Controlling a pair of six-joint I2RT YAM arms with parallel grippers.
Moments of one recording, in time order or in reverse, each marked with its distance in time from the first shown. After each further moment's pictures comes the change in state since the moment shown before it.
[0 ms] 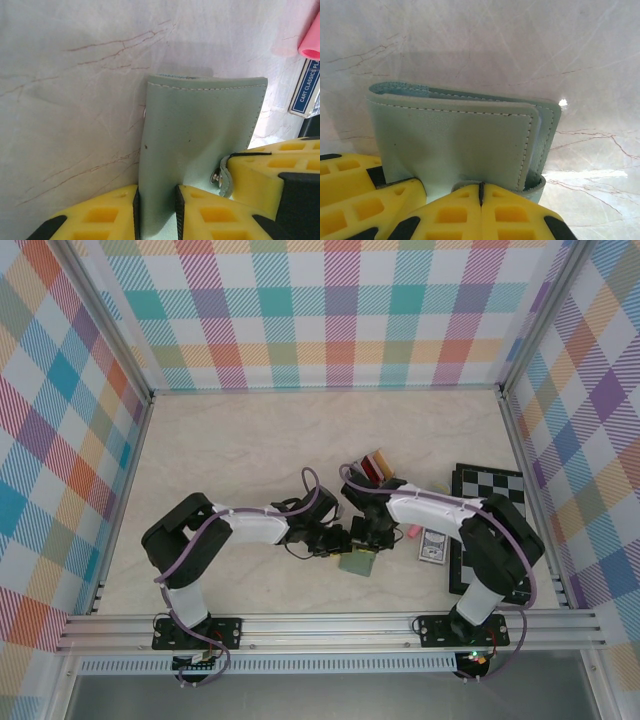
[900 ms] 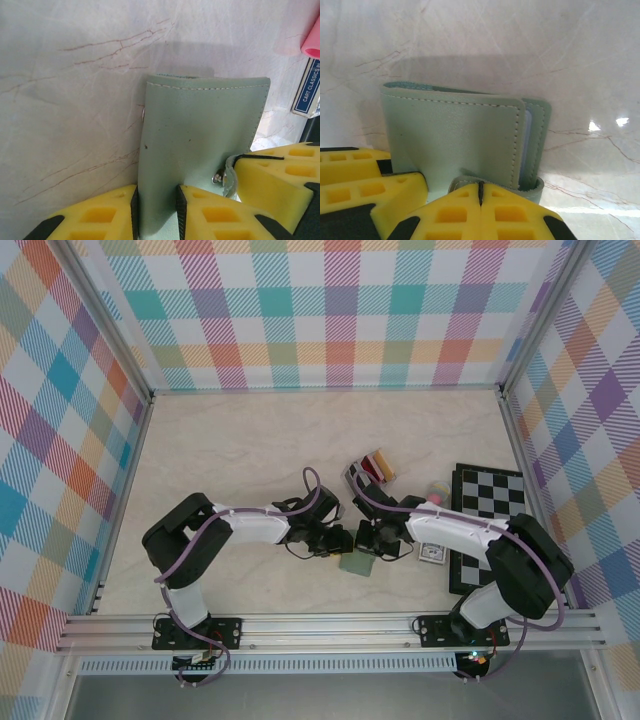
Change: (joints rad) left arm -0.005 0.005 0.020 -0.030 -0.003 0.006; right arm 0.009 -0.197 -0.212 0.223 0.030 0.061
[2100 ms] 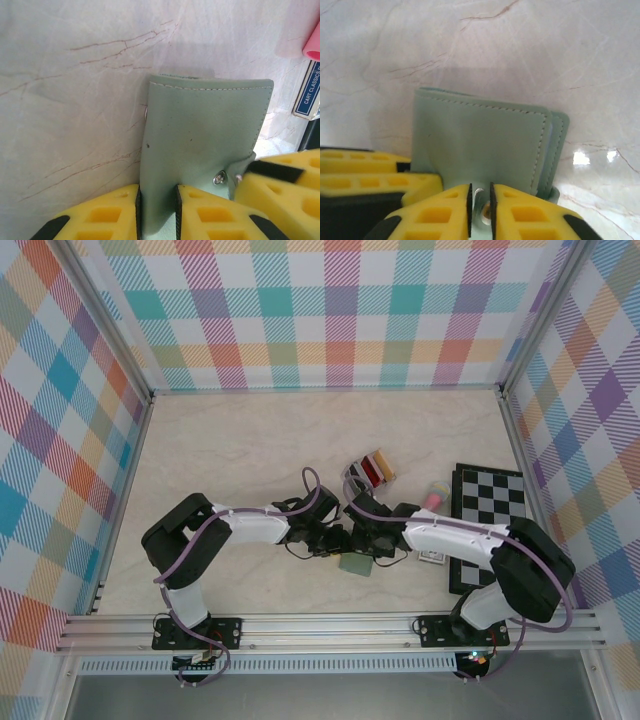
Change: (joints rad) left arm -0.001 -0.005 0.000 -0.005 -0.017 -0.008; right arm 0.097 -0.031 0.012 0.014 0.155 -0.006
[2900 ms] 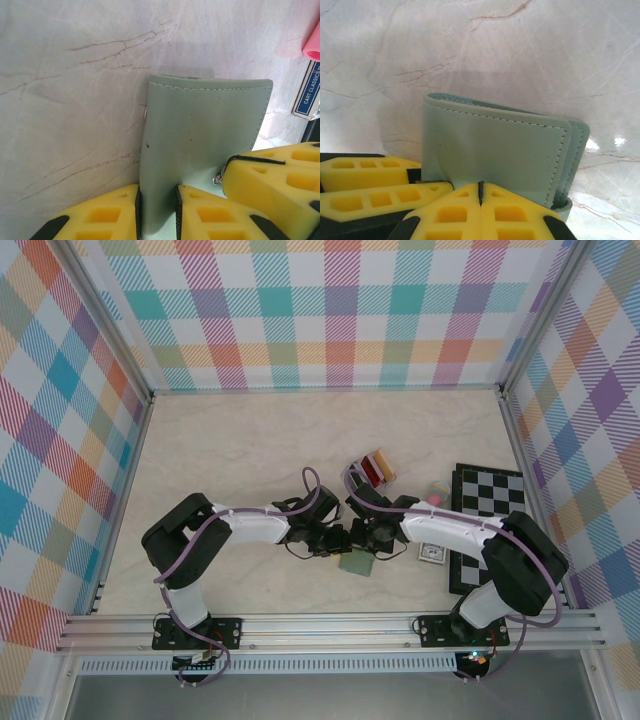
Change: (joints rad) left arm 0.000 0.000 0.002 -0.003 0.000 0.000; right arm -0.056 0.056 0.019 0.017 -0.097 -0.023
